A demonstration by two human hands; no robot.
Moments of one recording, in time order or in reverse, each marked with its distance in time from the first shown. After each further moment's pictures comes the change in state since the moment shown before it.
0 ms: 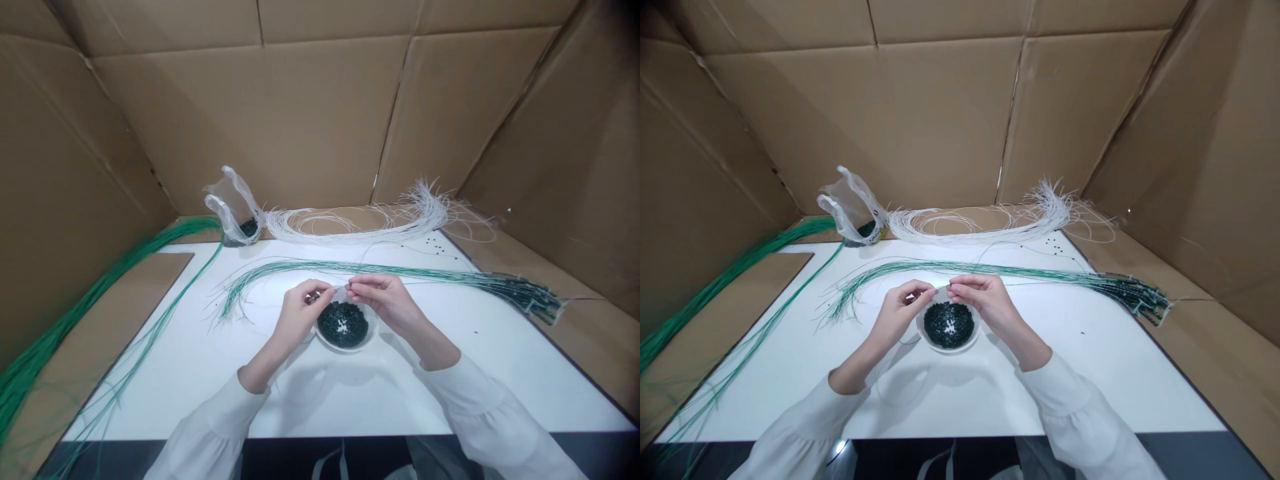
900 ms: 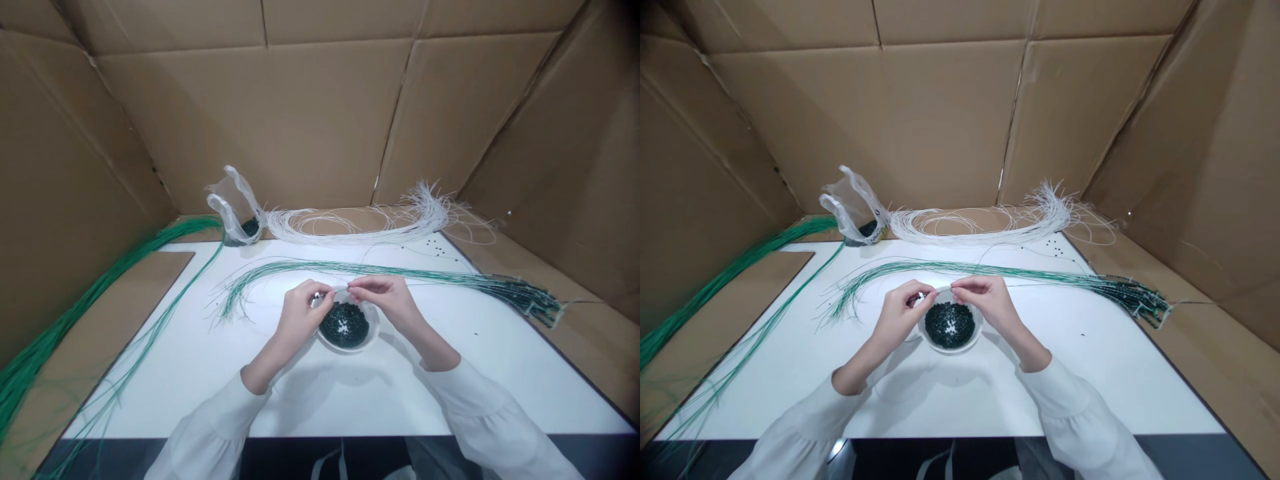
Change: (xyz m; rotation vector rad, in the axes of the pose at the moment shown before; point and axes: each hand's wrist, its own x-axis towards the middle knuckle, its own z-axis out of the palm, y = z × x) left_hand -0.001 -0.005 -0.002 0.262 0.034 0.133; right_hand 0.000 -0.002 -0.001 -0.365 0.033 -0.170
